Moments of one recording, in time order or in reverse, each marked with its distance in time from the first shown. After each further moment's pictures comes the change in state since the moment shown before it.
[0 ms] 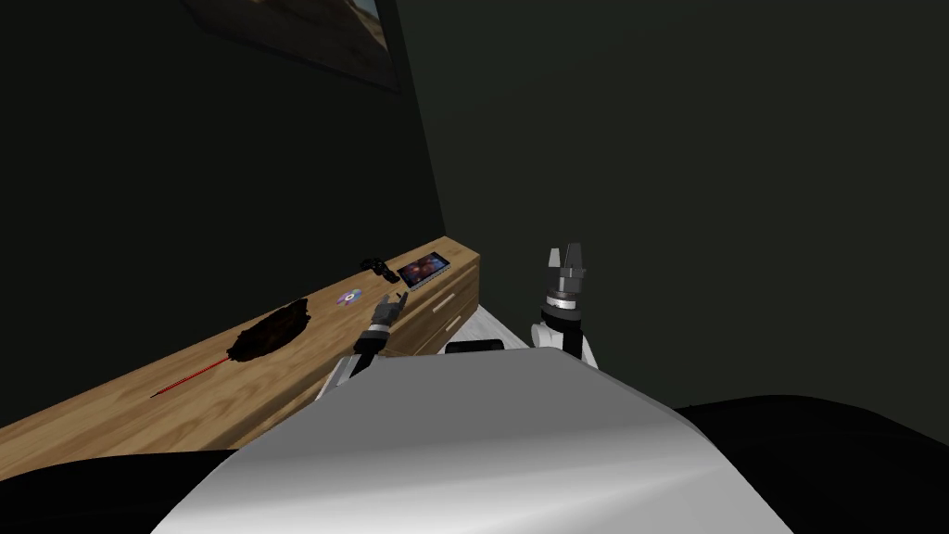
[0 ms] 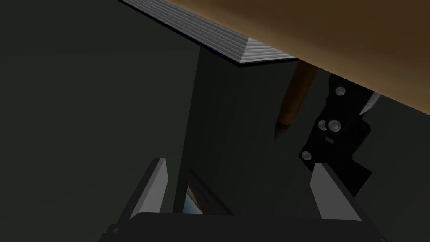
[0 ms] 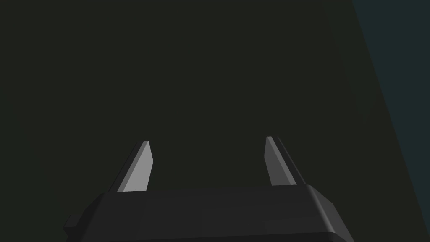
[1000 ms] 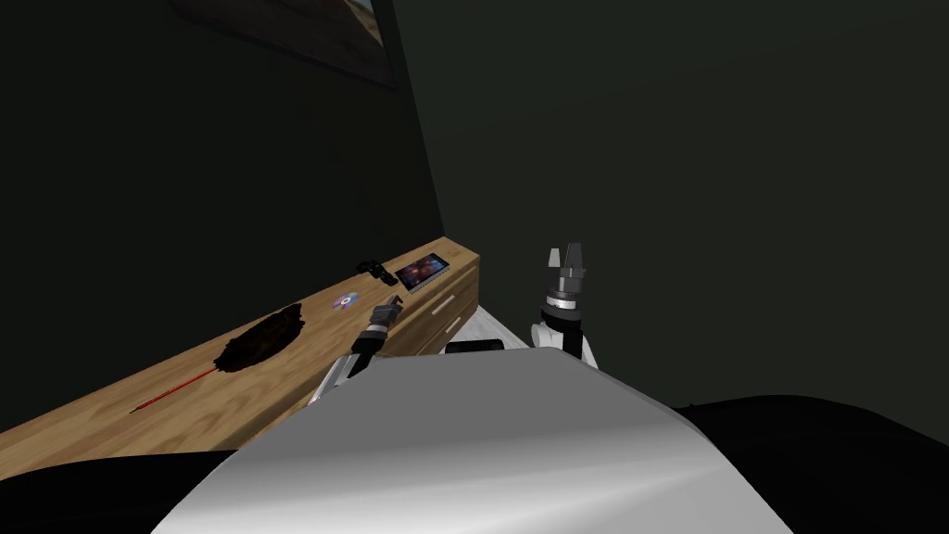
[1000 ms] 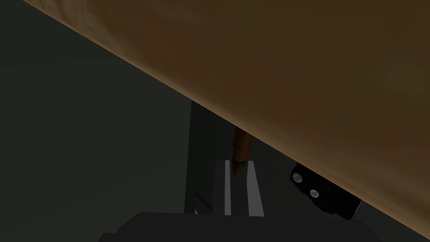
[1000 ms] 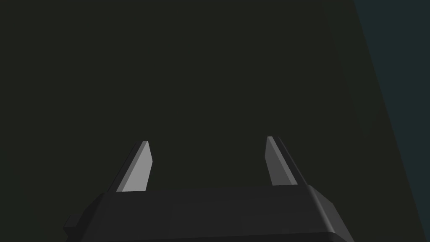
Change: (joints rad) left arm -0.018 0.029 0.012 0.050 -0.040 0.033 -0.042; right arm 0.000 0.000 0.000 0.000 0.000 0.000 0.000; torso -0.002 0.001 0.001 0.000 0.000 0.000
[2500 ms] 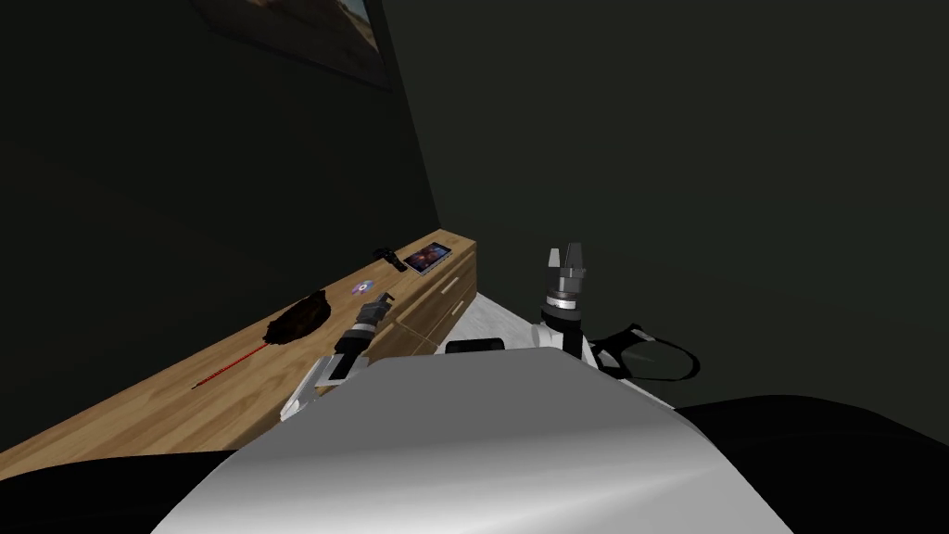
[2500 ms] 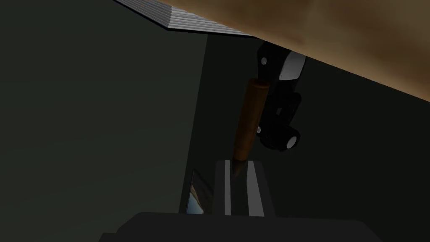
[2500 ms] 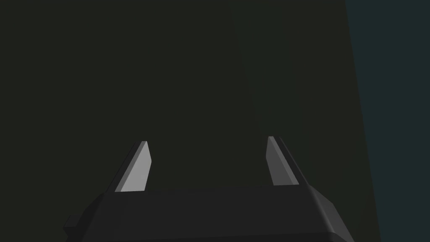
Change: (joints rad) left arm -0.002 0.091 0.053 0.000 0.033 -0.031 0.165; right arm 0.000 0.000 0.000 0.000 0.000 0.000 0.000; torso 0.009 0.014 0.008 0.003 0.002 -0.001
